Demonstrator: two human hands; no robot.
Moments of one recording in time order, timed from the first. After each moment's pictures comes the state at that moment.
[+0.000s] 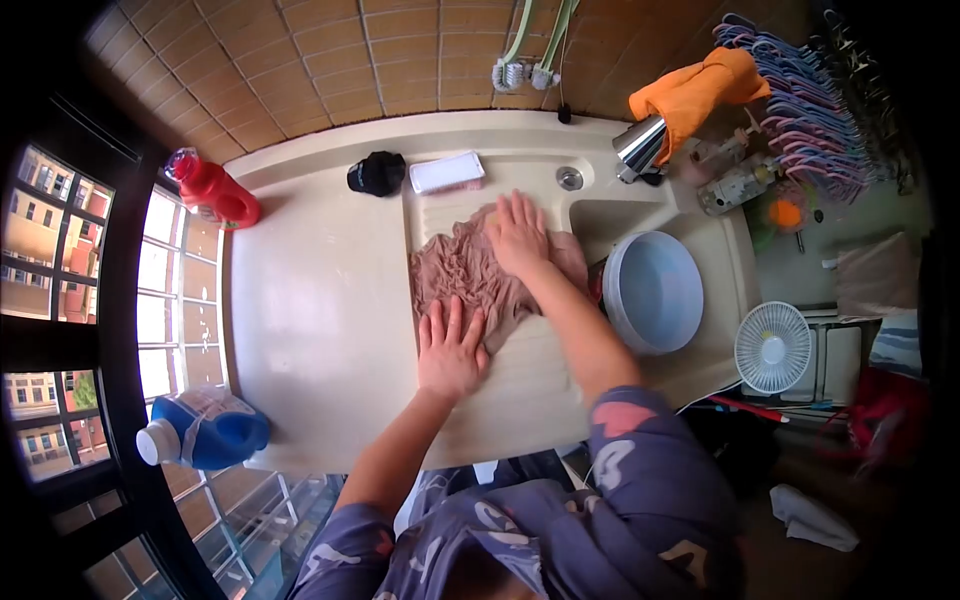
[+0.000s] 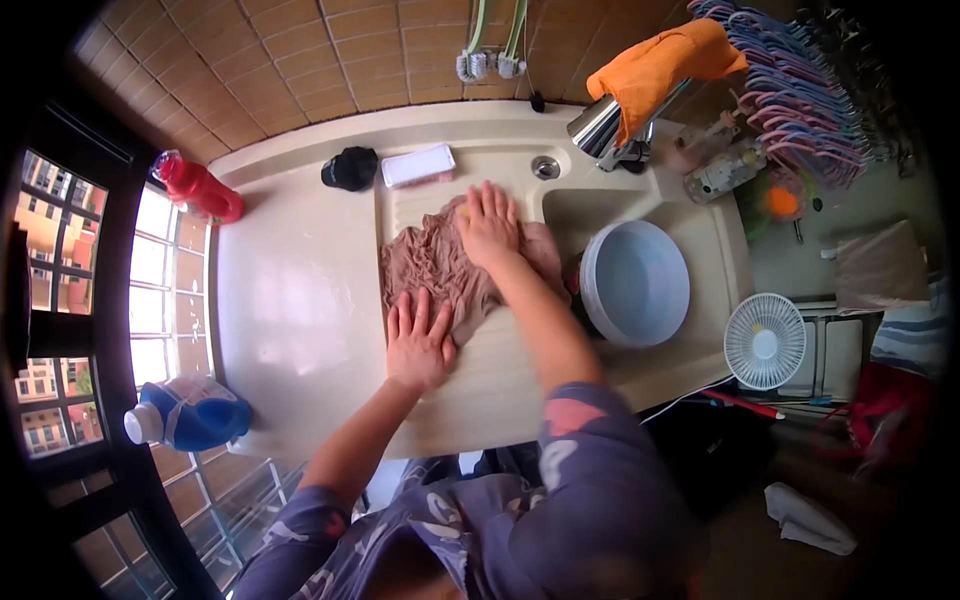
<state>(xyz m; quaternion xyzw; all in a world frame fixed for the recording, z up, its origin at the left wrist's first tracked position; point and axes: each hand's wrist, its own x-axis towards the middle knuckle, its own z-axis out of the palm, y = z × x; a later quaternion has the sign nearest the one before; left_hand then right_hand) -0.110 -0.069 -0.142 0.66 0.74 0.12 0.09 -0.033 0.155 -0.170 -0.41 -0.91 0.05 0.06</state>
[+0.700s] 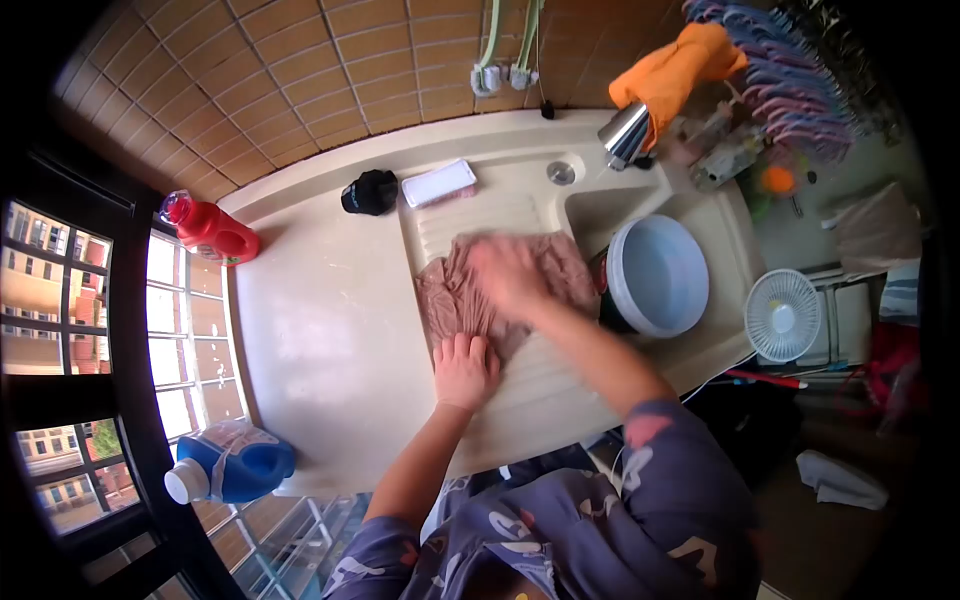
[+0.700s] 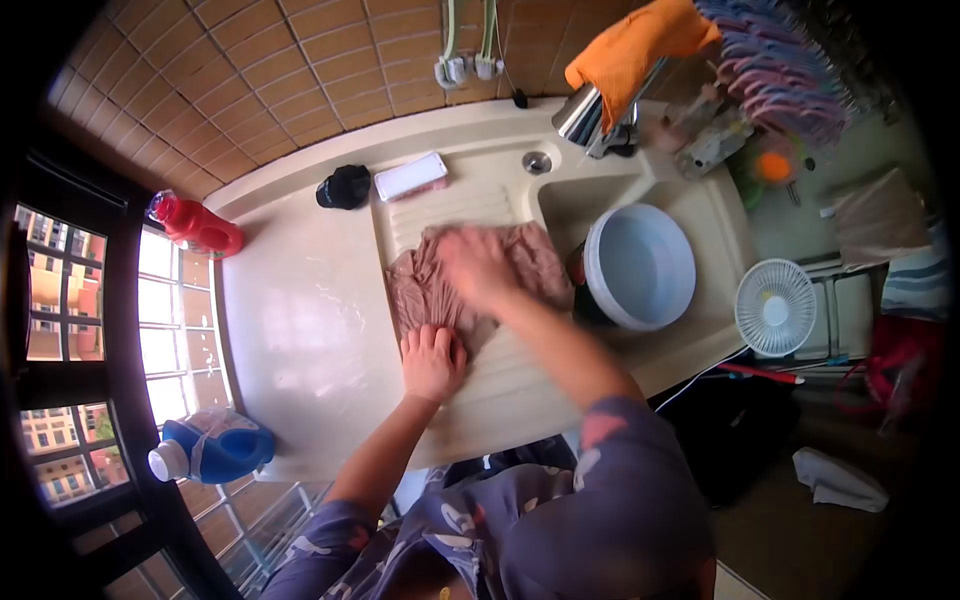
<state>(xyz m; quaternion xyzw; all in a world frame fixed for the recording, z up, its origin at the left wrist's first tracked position) -0.112 -0.073 -0.145 0.63 0.74 0.23 0.08 -0.017 0.108 -0.165 -0.31 -0.94 0.00 0.14</state>
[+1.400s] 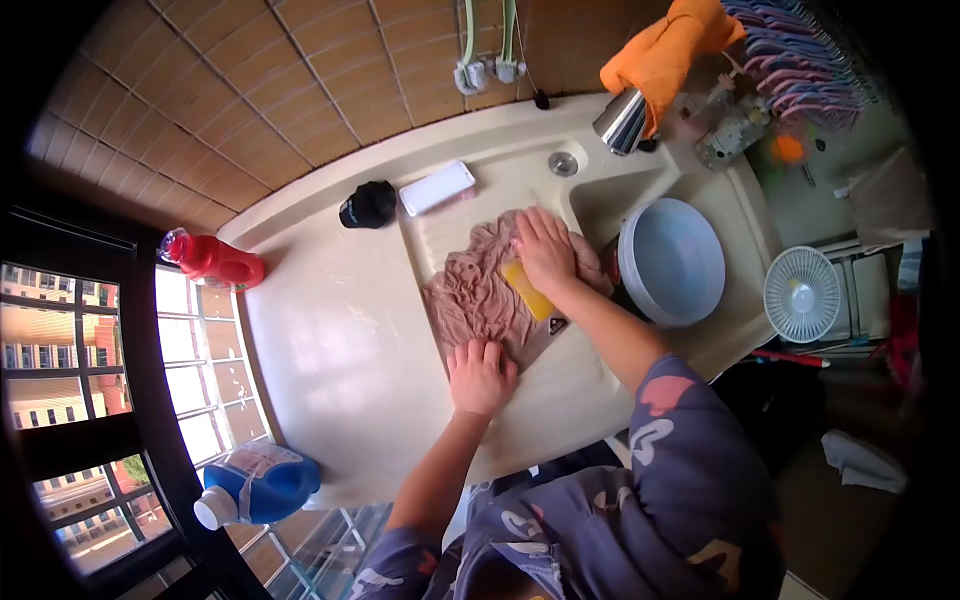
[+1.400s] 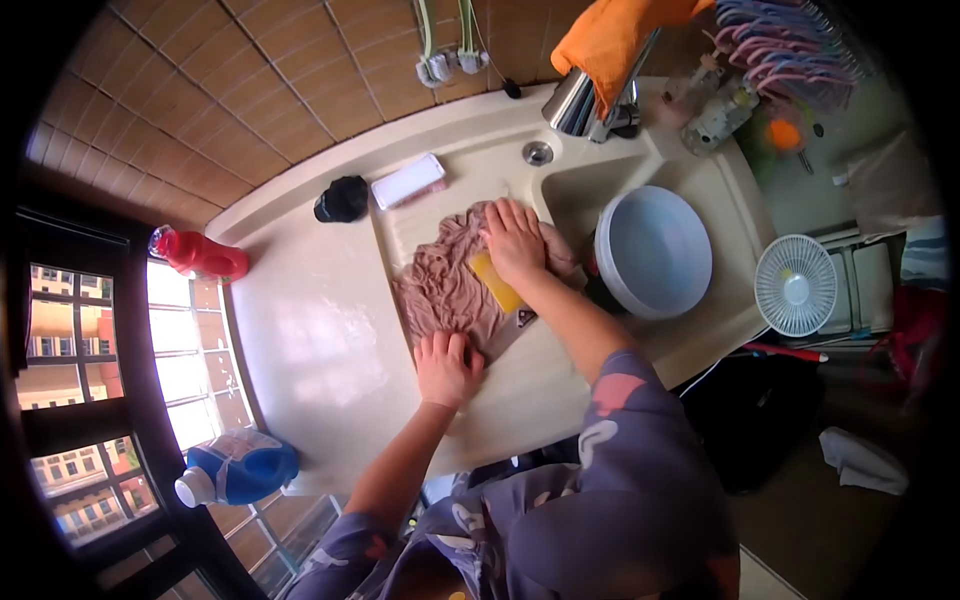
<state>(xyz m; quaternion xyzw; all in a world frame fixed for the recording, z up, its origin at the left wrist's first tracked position) -0.117 -0.056 -0.141 0.64 0.73 0.22 0.09 0.001 0.152 -0.174 -0.46 -0.86 0.03 0.20</state>
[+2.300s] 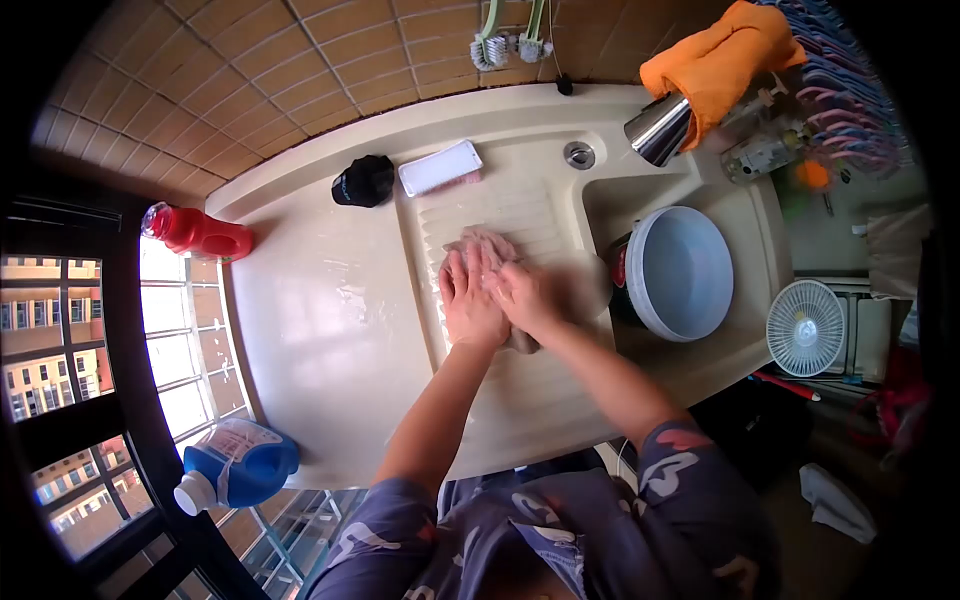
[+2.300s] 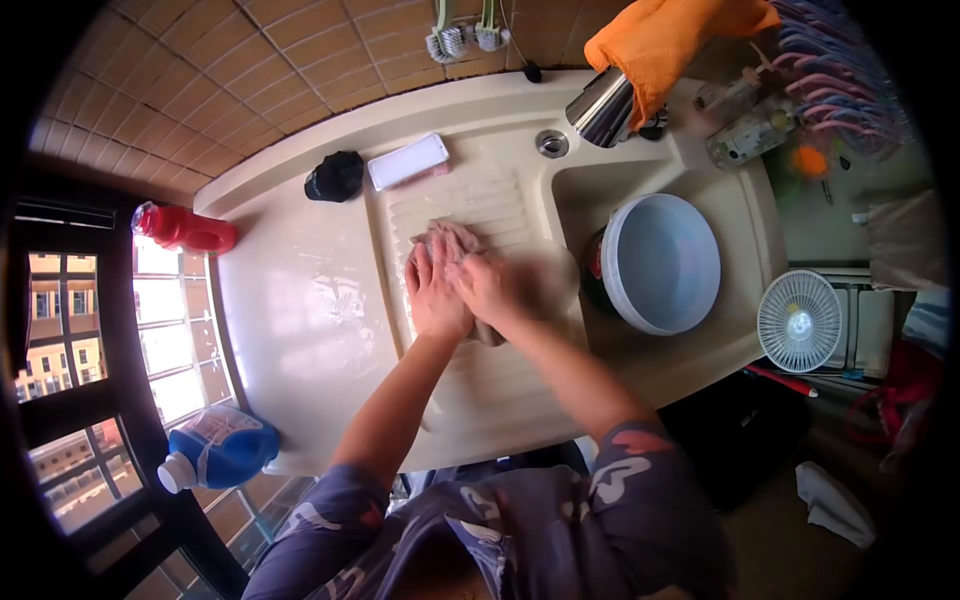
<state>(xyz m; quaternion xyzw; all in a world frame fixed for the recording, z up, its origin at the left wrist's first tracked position) -0.114 0.035 -0.154 0.61 0.78 0.10 0.11 -0.020 0.097 -0.180 -0.37 -0.77 0.32 0.41</state>
